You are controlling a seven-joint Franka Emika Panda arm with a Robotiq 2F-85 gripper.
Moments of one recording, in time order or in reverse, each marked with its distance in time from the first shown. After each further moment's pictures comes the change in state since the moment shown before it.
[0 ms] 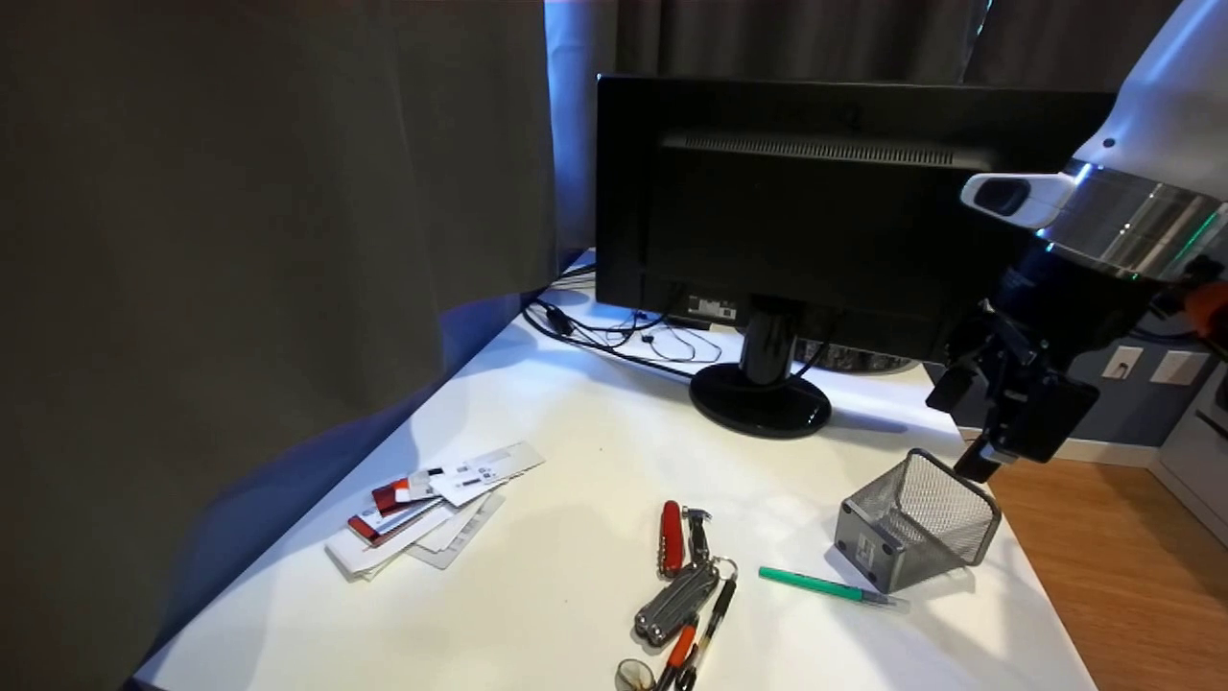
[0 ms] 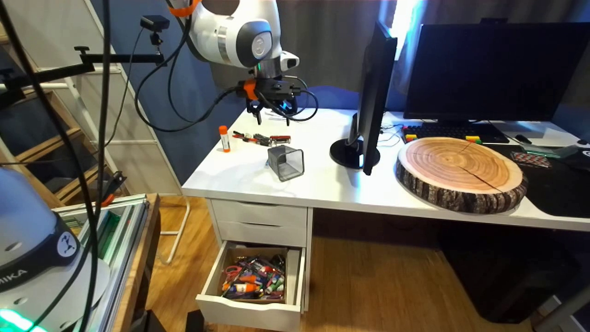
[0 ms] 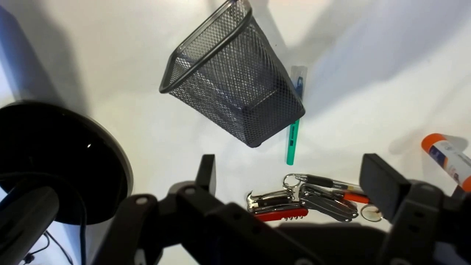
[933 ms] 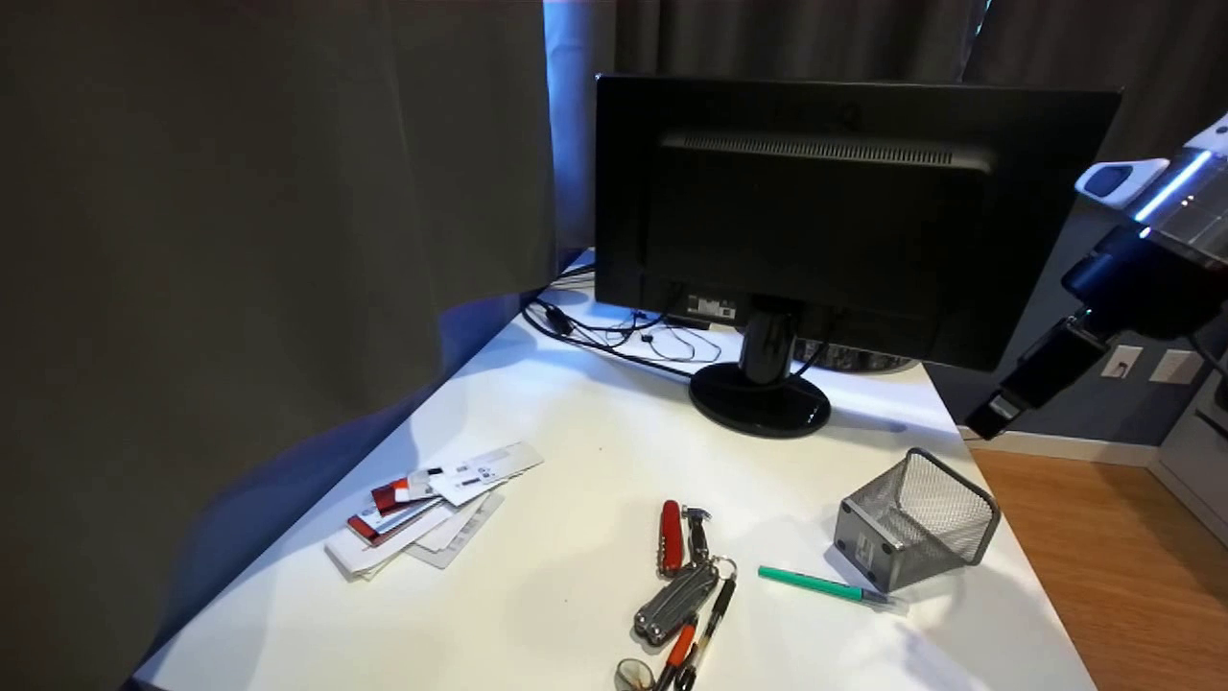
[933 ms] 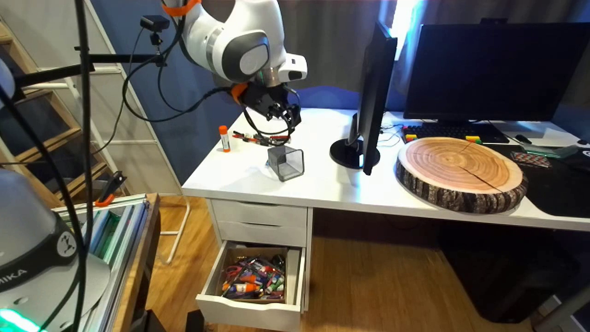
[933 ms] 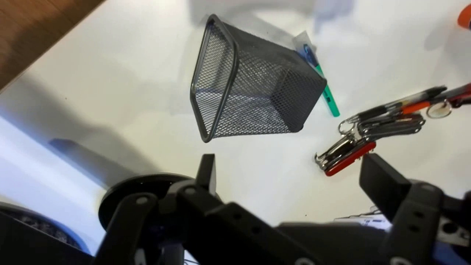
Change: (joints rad) arm -0.292 -0.060 0.206 -0.174 0.142 0.226 0.344
